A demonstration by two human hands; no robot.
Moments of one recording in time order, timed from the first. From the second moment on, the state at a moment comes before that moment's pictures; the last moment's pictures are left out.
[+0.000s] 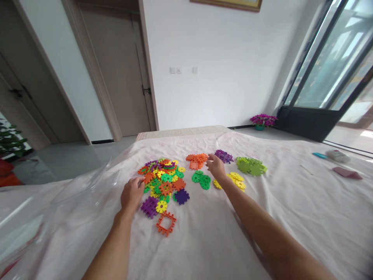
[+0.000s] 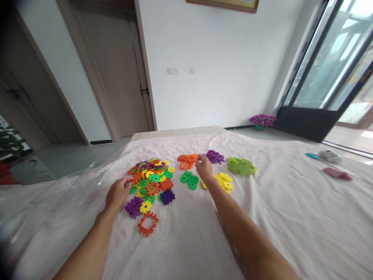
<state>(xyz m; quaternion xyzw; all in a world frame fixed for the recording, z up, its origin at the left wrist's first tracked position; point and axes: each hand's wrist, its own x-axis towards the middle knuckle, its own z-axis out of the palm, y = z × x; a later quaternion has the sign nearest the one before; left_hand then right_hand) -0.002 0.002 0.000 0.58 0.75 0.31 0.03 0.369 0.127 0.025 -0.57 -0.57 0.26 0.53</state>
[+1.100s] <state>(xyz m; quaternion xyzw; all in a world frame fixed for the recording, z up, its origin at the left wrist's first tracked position) -0.001 0.001 0.000 0.58 0.75 0.32 0.03 0.299 0.045 0.036 -0.42 -0.76 0.29 0.40</state>
